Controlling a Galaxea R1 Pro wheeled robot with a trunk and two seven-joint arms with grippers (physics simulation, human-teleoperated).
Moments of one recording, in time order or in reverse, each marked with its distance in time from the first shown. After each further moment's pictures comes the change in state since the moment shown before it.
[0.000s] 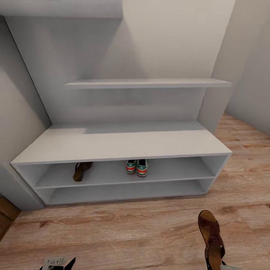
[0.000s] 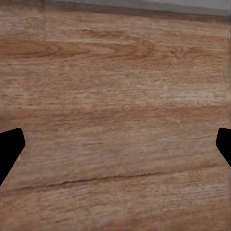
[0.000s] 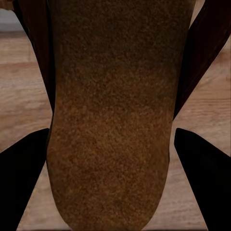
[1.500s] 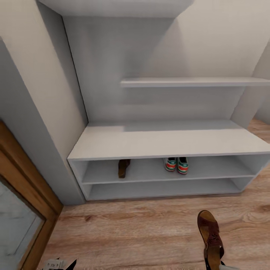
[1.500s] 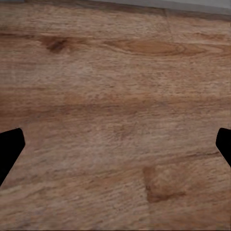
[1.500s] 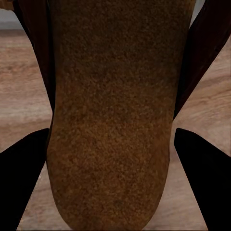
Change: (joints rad) left arm 0.015 -0.003 0.003 0.001 0.001 -0.027 -0.034; right arm 0.000 0.009 -0.002 0.000 -0.002 0.000 -0.003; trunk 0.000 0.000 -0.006
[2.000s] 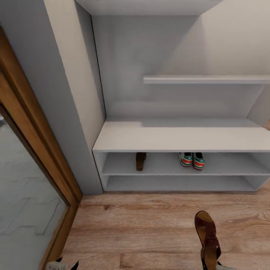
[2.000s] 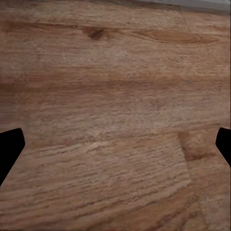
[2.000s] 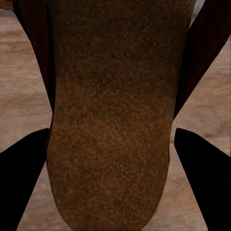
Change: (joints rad) left arm 0.001 -0.001 -0.008 0.044 -0.011 -0.127 -0.050; right arm 0.000 0.020 0.004 -0.003 0.004 0.014 -0.001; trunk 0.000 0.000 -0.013
